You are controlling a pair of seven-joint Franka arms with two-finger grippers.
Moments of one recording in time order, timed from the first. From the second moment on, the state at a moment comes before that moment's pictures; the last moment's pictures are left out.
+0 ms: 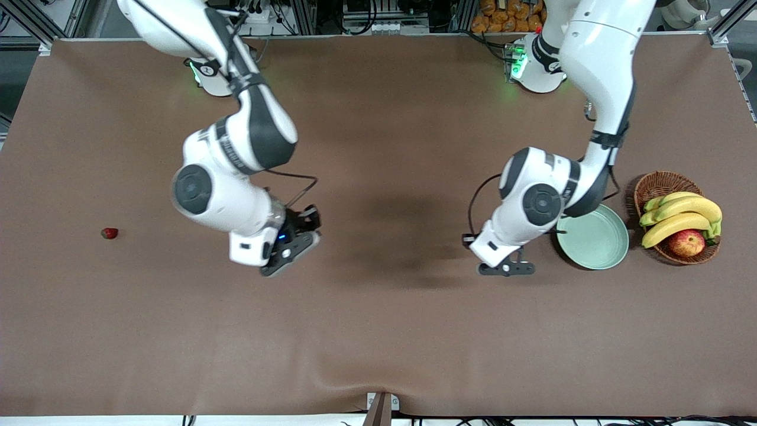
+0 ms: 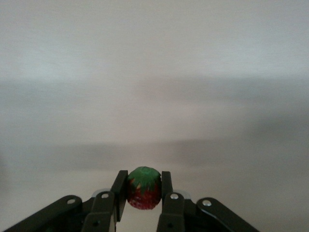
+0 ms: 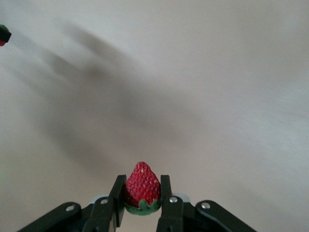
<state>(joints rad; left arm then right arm) -0.32 0.54 -0.03 -1.74 -0.08 2.25 -0.29 0.73 0.55 -0.29 -1.43 0.48 2.02 -0.27</state>
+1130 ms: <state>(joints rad) 0.06 0.47 -0.03 -1.90 0.01 2.25 0.20 1.18 0.86 -0.29 -1.44 0.48 2.65 0.40</state>
